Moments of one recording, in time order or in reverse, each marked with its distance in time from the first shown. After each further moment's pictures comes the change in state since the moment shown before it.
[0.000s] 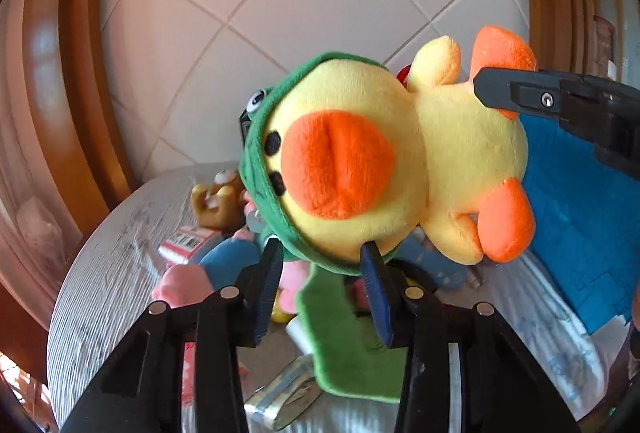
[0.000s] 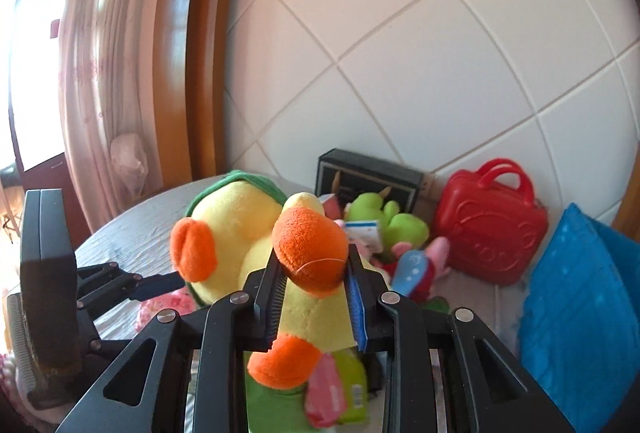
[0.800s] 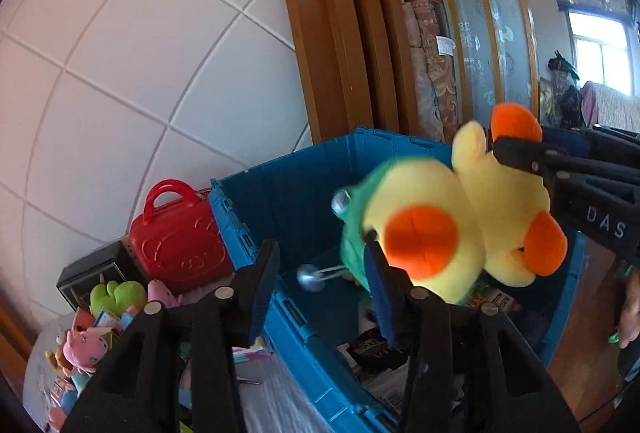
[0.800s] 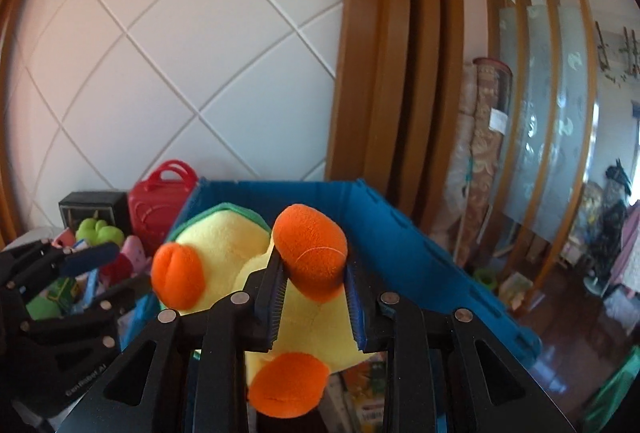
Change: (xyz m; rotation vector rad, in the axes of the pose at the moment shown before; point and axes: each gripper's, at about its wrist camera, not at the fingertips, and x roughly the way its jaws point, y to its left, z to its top) left arm -0.047 -0.413 0.088 0.383 -0.179 -0.358; right arm -0.274 -0.323 -0.109 0.326 -0.008 -0.711
